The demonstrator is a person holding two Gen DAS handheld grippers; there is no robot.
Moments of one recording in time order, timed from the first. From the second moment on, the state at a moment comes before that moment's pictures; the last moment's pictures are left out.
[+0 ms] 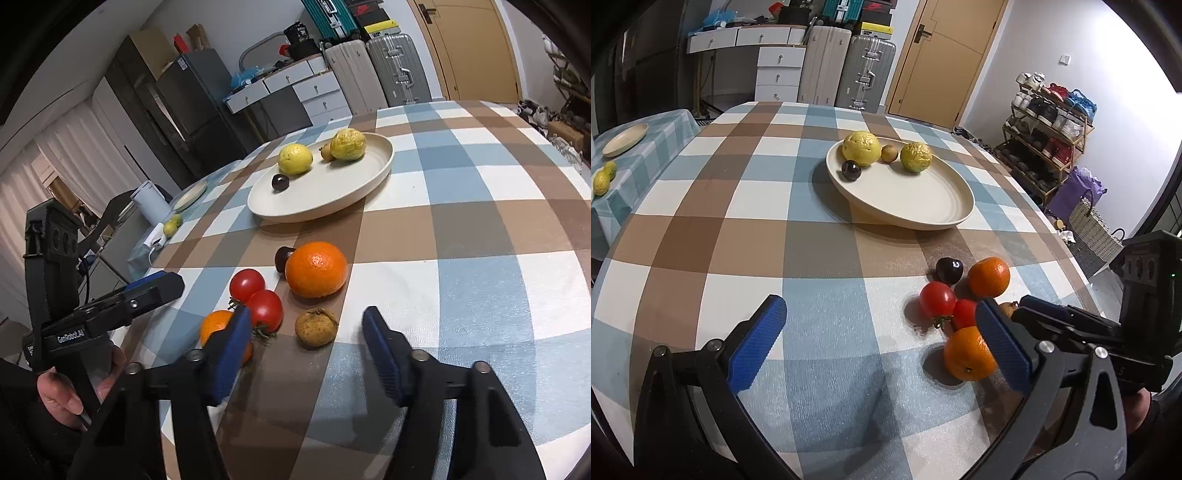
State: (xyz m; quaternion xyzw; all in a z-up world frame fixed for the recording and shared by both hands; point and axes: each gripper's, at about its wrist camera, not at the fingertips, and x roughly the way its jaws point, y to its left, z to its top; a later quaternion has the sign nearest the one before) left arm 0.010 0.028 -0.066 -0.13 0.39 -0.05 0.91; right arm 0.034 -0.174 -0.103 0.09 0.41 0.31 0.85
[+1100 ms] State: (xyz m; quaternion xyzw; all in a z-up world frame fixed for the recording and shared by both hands) left arm 0.112 -0.009 -0.077 -0.12 0.48 -0.19 0.85; right arm 0.044 -0.206 -0.083 0.13 0.36 0.32 0.86
